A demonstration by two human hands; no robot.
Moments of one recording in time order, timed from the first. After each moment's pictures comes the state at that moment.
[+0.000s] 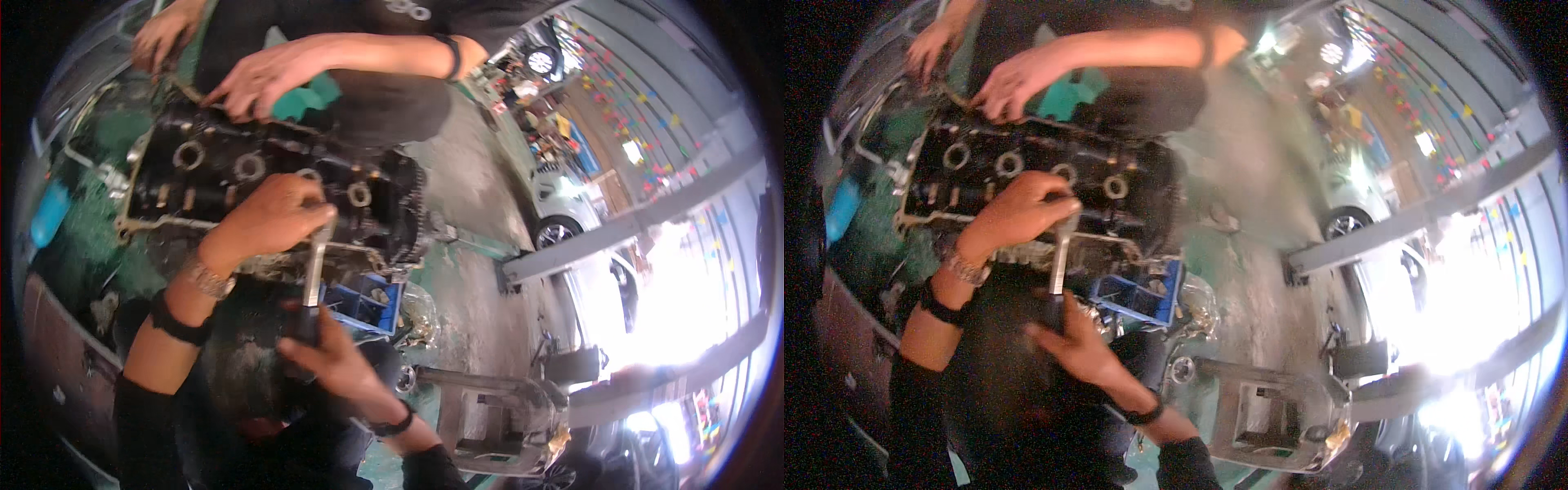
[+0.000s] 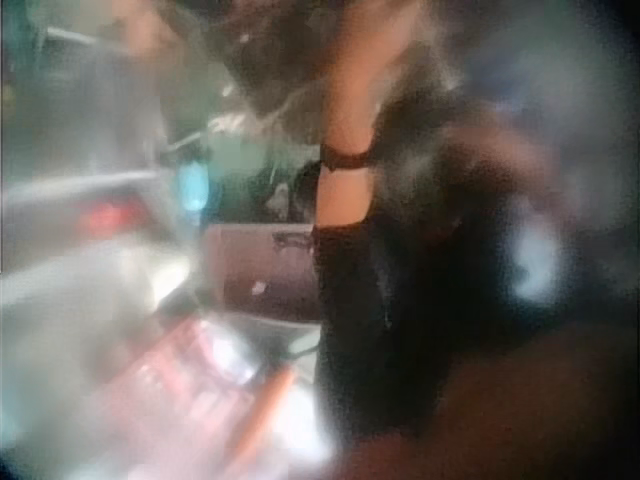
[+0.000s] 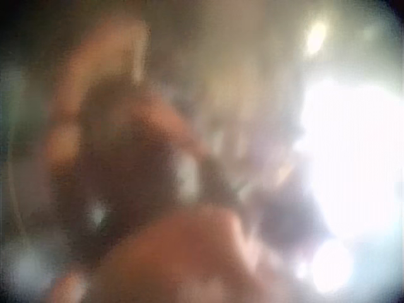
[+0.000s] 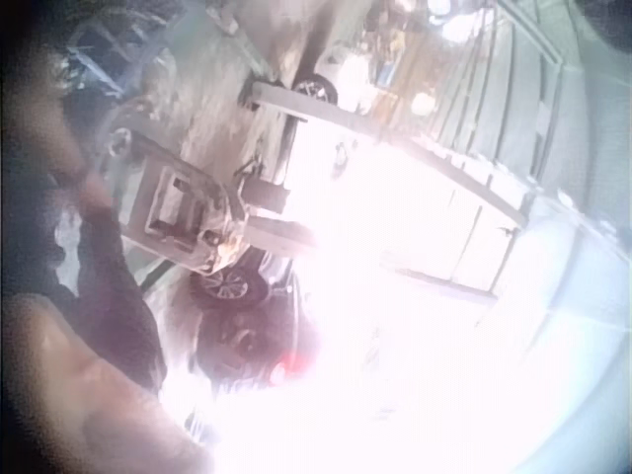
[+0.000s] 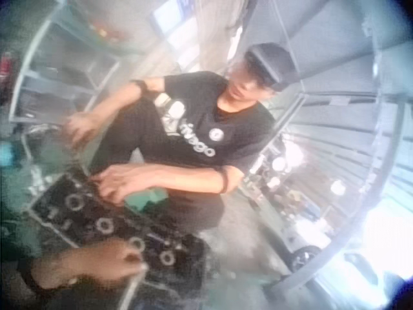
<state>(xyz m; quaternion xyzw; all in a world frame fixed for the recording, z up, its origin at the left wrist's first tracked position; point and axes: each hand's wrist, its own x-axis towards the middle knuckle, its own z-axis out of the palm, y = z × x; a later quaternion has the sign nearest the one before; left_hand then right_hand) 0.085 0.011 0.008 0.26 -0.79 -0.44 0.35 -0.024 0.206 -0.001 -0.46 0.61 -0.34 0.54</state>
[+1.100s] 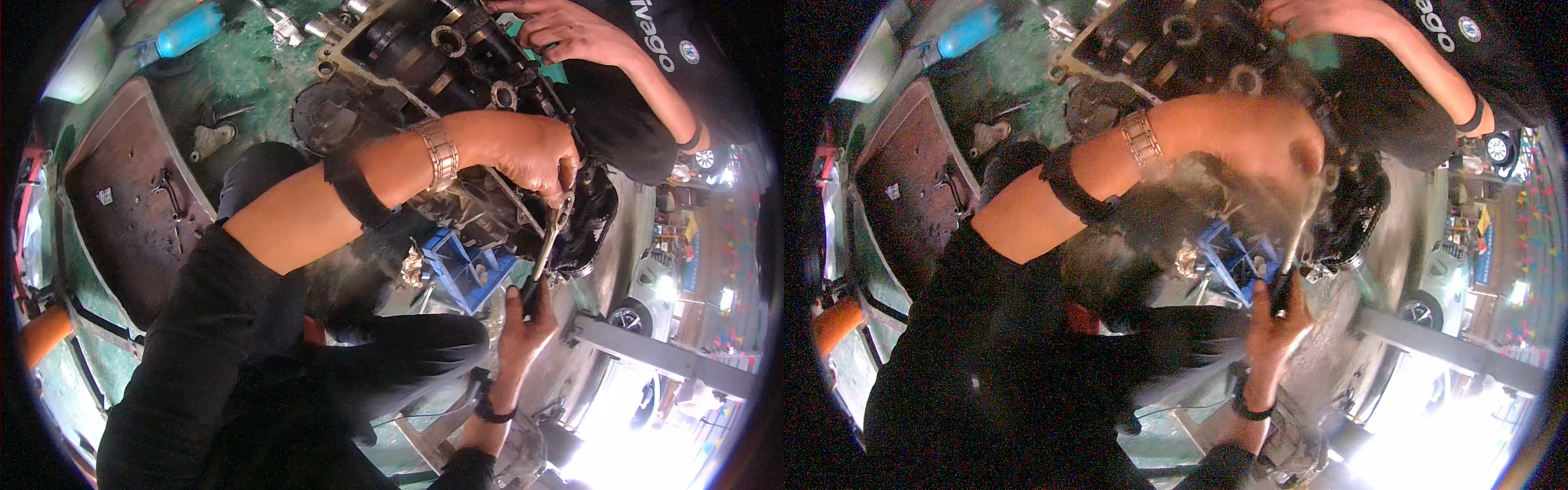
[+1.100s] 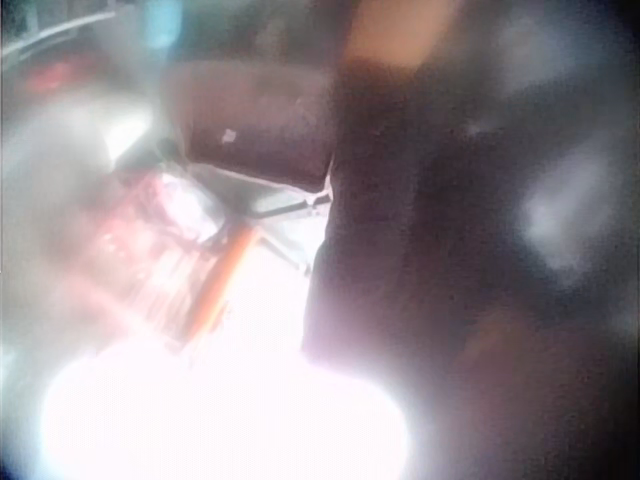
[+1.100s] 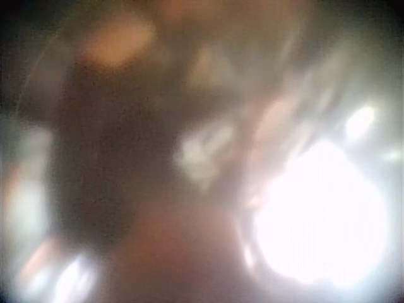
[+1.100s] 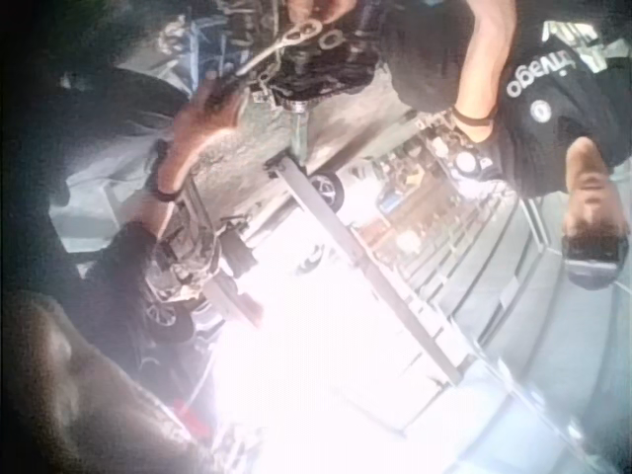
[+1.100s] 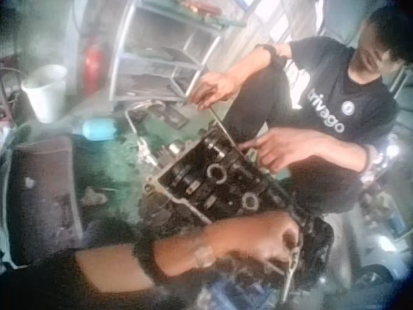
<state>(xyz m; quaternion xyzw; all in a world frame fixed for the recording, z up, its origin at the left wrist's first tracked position) 0.085 -0.017 -0.008 0.14 -0.82 -0.45 0.34 -0.096 0.204 -0.011 -0.61 0.72 -0.31 0.08</state>
